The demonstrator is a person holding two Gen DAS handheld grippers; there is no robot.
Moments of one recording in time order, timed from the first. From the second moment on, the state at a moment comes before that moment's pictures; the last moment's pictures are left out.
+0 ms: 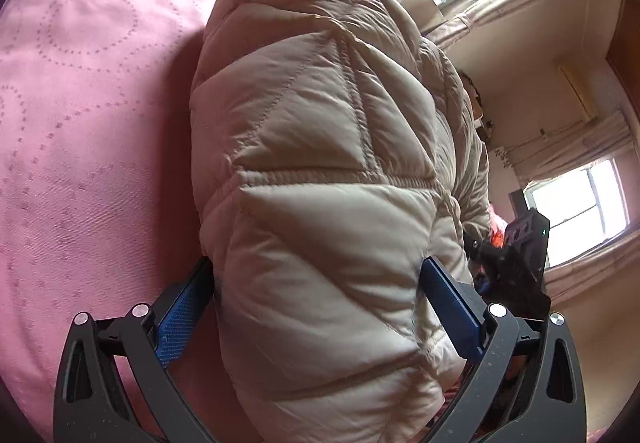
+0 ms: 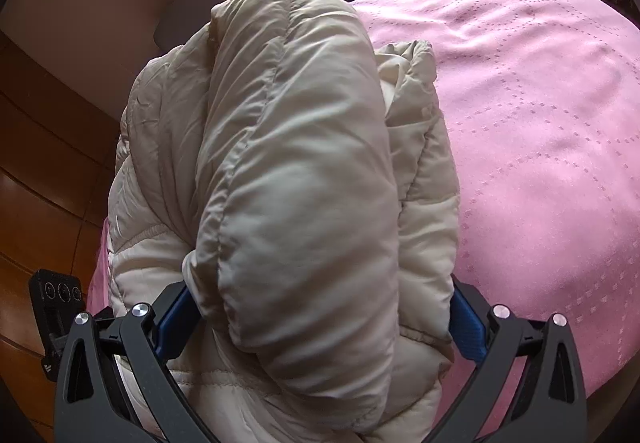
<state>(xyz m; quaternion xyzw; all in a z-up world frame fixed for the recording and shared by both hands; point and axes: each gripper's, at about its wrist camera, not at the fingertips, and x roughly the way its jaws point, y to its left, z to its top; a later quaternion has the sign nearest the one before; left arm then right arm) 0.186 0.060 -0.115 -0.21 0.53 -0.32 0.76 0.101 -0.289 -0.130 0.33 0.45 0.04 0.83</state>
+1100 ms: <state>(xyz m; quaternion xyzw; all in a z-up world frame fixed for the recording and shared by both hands) 0.130 0.091 -0.031 -0.05 0.37 -0.31 0.88 0.130 -0.165 -0.119 0.35 0.32 0.22 0.85</state>
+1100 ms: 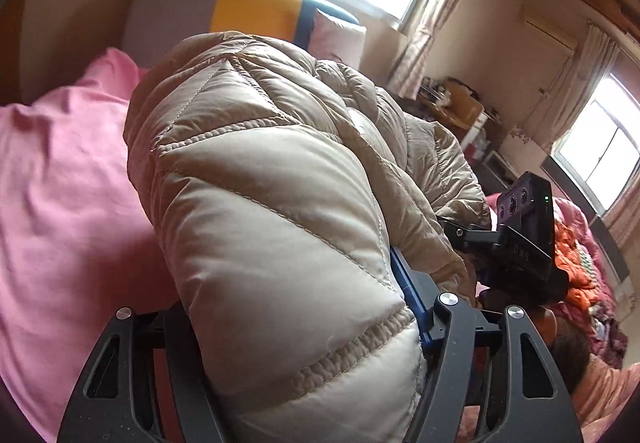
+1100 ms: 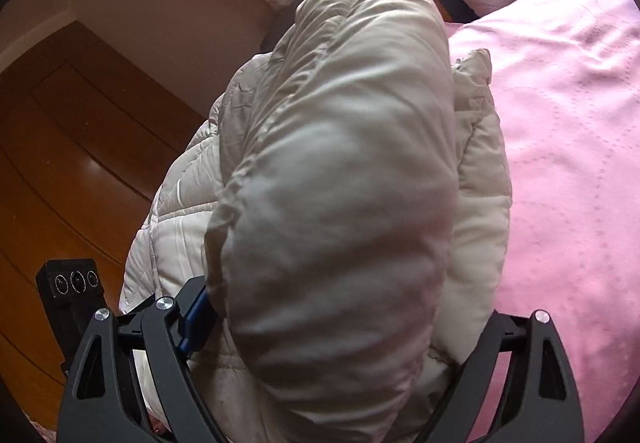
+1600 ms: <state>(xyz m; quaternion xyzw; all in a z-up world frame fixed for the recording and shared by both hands) 0.152 0.254 -0.050 -0.14 0.36 -0.15 0.91 0.237 0.008 -0.128 0.21 0.34 0.27 0.87</state>
